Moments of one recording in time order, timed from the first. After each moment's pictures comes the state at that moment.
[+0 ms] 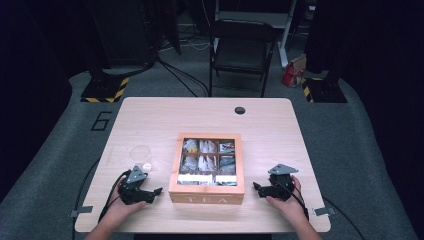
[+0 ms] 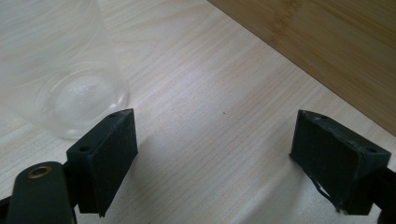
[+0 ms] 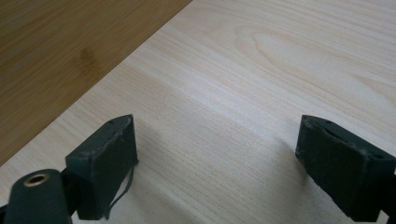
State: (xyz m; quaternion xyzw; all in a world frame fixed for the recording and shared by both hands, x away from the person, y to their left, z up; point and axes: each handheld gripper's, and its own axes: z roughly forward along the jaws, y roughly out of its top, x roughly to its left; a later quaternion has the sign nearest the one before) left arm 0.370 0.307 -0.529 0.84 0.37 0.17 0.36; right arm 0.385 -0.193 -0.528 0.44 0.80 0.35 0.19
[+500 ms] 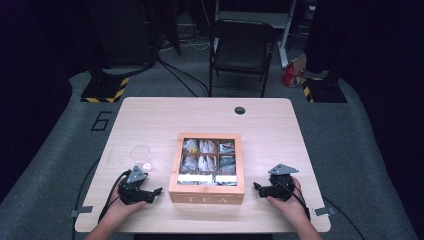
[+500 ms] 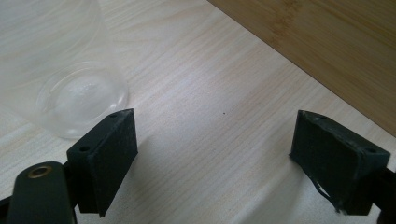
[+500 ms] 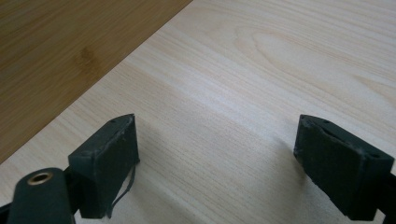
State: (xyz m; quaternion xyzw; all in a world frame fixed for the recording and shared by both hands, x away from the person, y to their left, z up) left arm 0.370 0.306 -0.529 0.84 0.37 0.17 0.36; right arm 0.384 -0.194 -0.528 0.44 0.81 0.35 0.19
